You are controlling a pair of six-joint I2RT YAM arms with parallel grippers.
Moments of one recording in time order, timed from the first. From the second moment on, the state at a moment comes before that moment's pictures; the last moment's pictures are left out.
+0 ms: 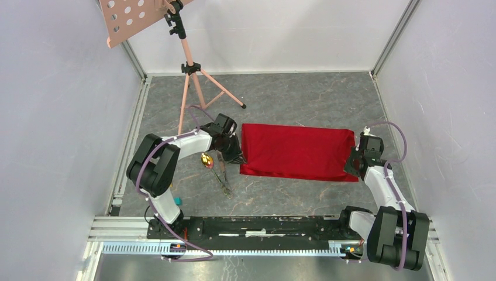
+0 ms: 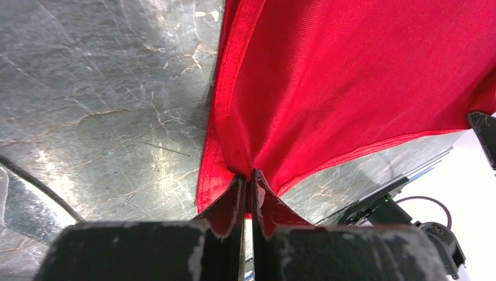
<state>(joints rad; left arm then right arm) -0.51 1.74 0.97 -0.37 0.37 -0.82 -0.20 1.06 0.49 -0.43 0.03 0.21</state>
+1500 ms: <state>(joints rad) -0.57 1.72 0.93 -0.39 0.31 -0.77 -0.20 1.11 0.51 -0.43 0.06 0.21</state>
